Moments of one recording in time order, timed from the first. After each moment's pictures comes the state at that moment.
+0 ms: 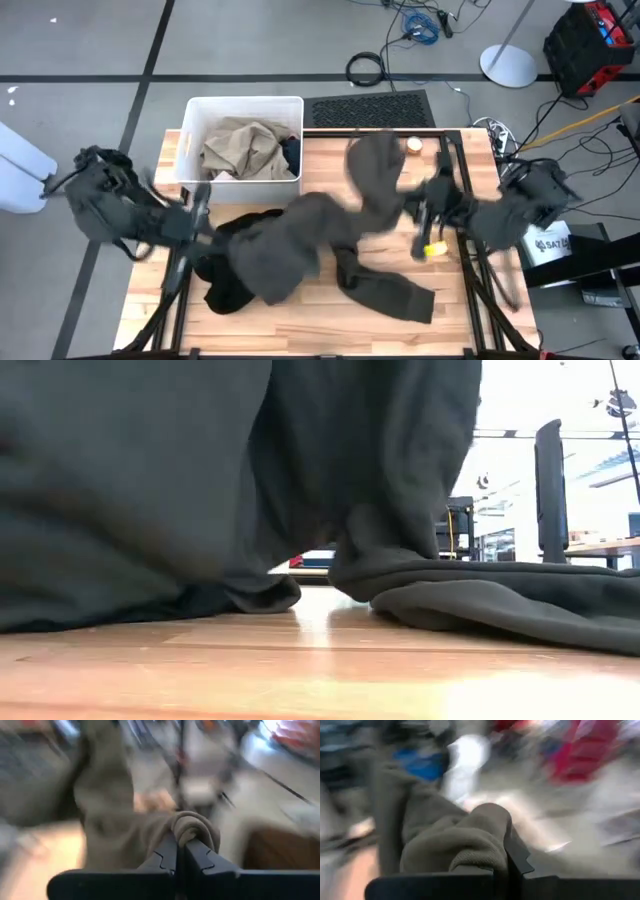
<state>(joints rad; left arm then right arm) -0.78 1.30 1.92 -0.94 -0.53 -0.18 0.63 1.60 2.30 -1.21 0.91 0.35</state>
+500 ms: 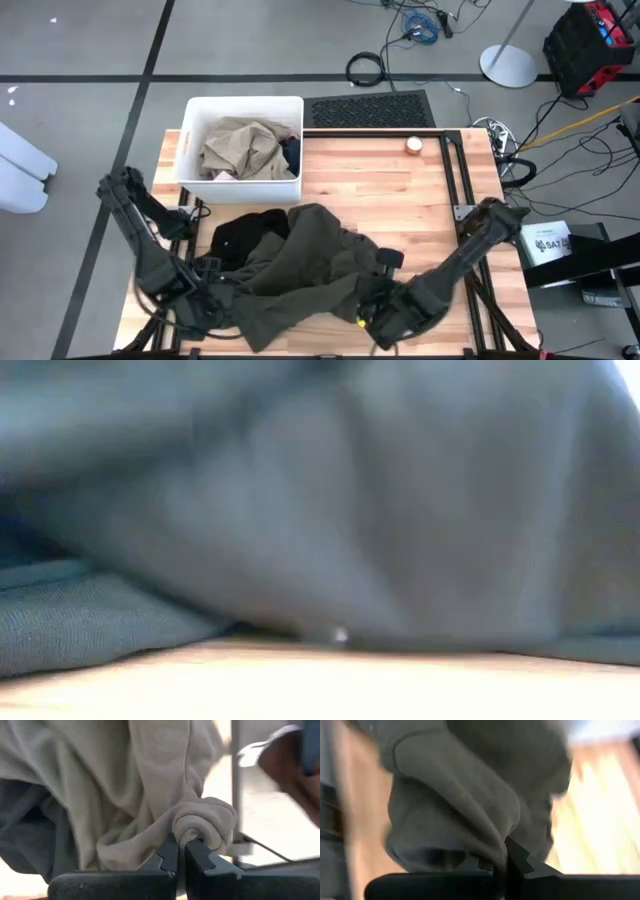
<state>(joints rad) -0.93 1.47 1.41 -1.28 -0.02 -0.83 0.70 1.92 1.86 -1.34 0.56 0.89</state>
